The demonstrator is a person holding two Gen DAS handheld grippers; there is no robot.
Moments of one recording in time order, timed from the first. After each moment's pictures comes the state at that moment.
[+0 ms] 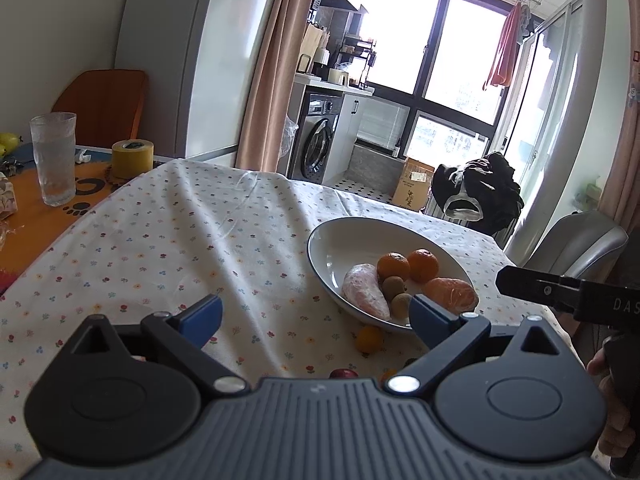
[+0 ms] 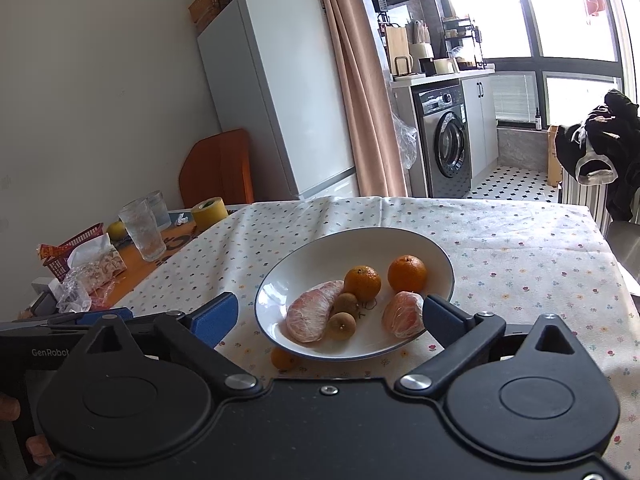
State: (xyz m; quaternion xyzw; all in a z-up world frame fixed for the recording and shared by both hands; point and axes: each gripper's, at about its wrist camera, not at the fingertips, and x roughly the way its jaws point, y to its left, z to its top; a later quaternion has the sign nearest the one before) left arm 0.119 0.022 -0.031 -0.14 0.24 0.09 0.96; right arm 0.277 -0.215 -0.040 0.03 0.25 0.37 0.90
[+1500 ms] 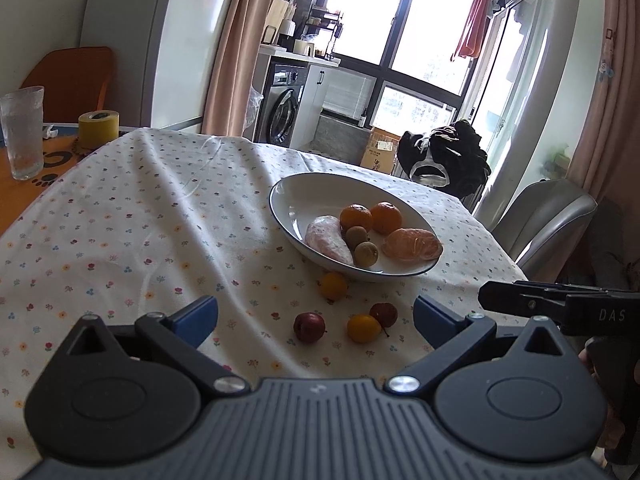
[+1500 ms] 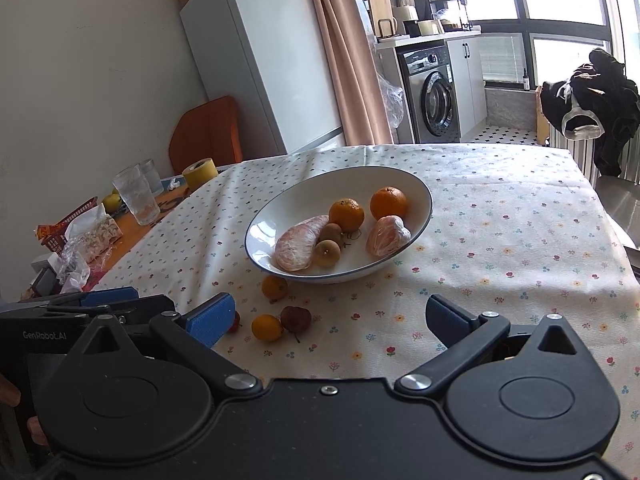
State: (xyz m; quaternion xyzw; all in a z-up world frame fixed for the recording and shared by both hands) left arm 0.109 0.009 -0.049 -0.14 0.28 0.03 0.95; right arm 0.258 -0.236 -0.068 0.03 0.31 0.35 0.89
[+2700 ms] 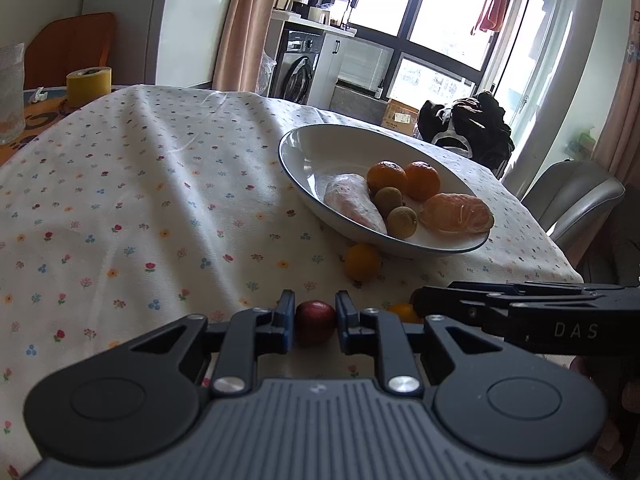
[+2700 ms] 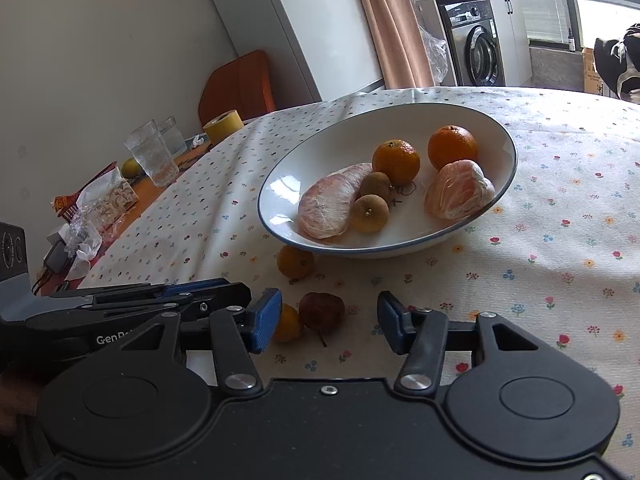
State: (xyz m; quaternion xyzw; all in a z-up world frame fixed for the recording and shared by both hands) left arm 0.157 0.012 -0.095 -0.14 0.32 0.05 0.94; right arm 0.294 -0.185 -0.110 0.03 0.36 0.41 0.84
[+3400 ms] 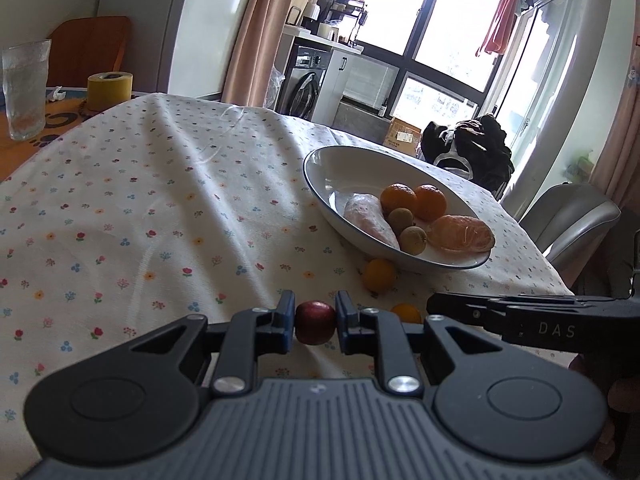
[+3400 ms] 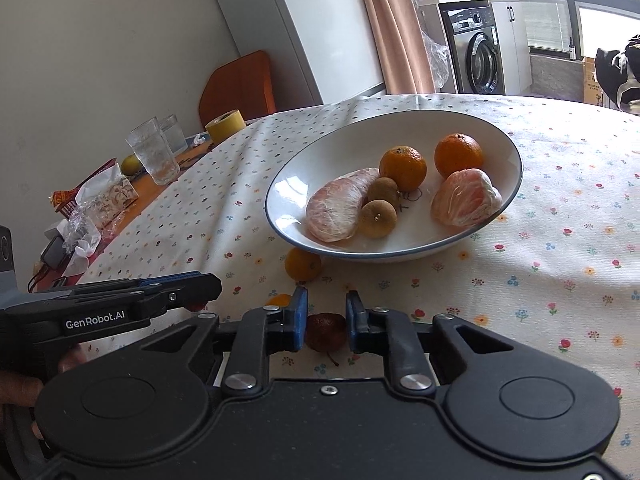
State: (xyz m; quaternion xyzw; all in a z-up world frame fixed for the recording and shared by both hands) left arm 0.136 0.028 -0.084 -0.16 0.29 0.05 0.94; right arm 0.286 -0.184 -0.103 0.01 0.35 0.41 0.84
